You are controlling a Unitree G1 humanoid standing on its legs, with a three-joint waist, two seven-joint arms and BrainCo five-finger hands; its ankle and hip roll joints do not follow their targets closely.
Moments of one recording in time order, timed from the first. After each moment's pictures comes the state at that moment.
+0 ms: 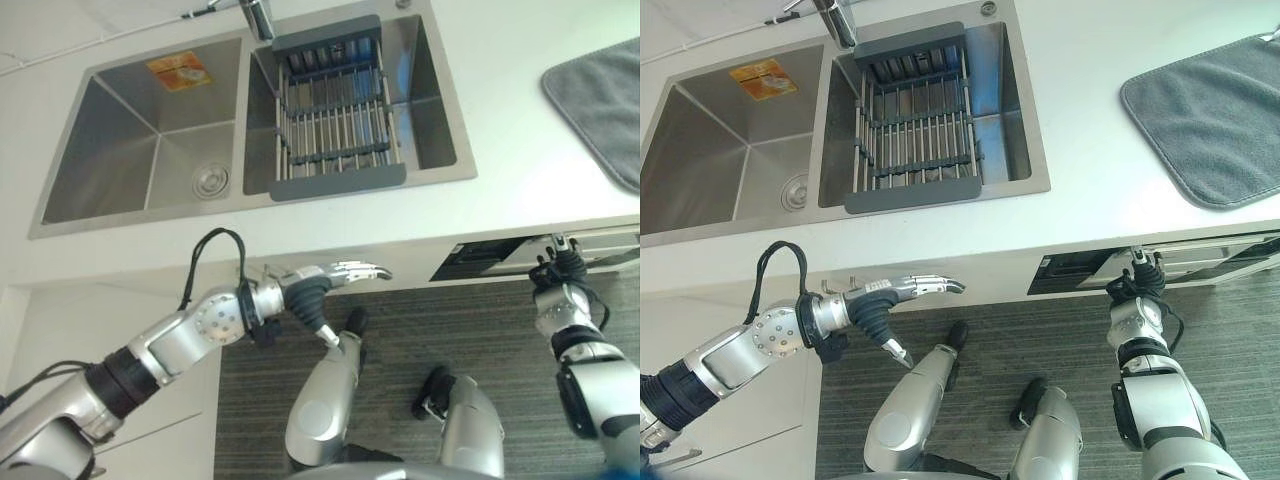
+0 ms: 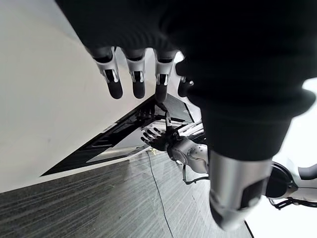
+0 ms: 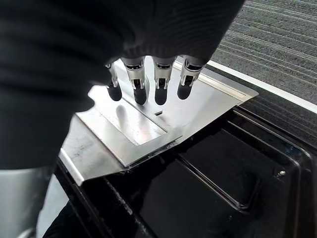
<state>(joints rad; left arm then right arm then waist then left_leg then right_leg) -0.39 0.94 -0.68 -0.19 -0.07 -0.39 -0.27 -0.67 -0.52 0.07 1.21 1.14 -0.27 -0.10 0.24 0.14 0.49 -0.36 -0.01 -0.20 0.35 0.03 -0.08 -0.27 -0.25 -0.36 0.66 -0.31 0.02</state>
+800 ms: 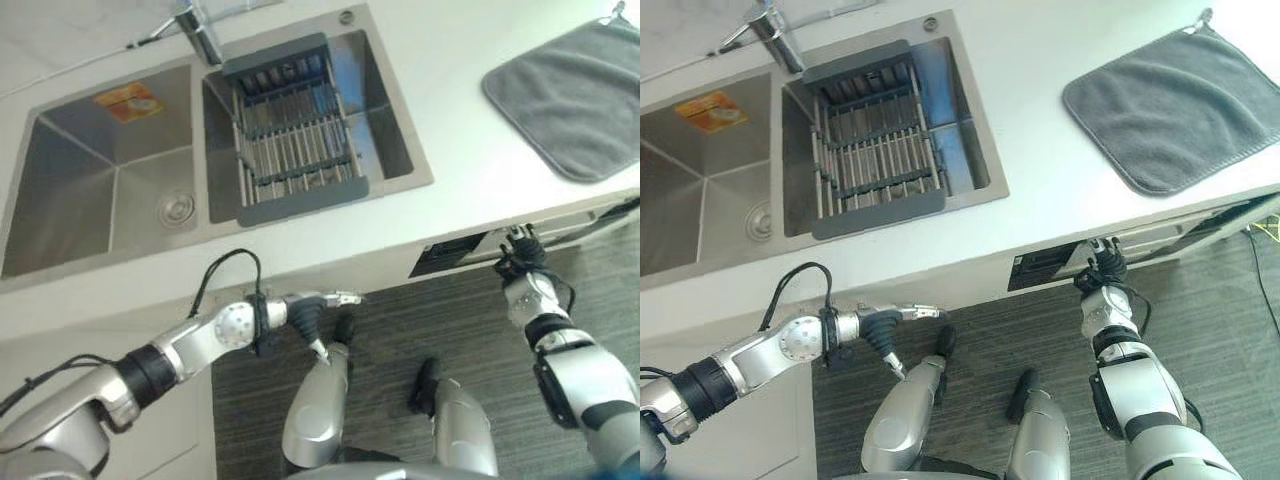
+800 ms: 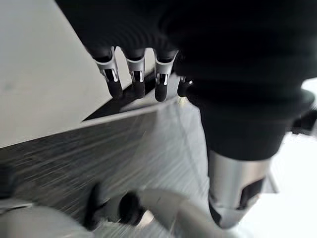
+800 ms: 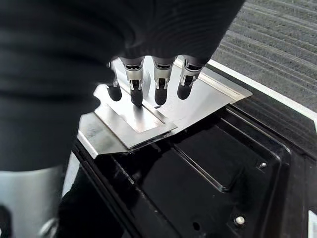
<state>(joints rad) -0.50 0.88 -0.95 0.12 0.02 -0.33 -0.28 -0.75 -0.42 0.19 1.25 1.06 -0.26 -0.04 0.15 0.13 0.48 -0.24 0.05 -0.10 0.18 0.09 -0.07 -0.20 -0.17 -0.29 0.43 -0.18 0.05</state>
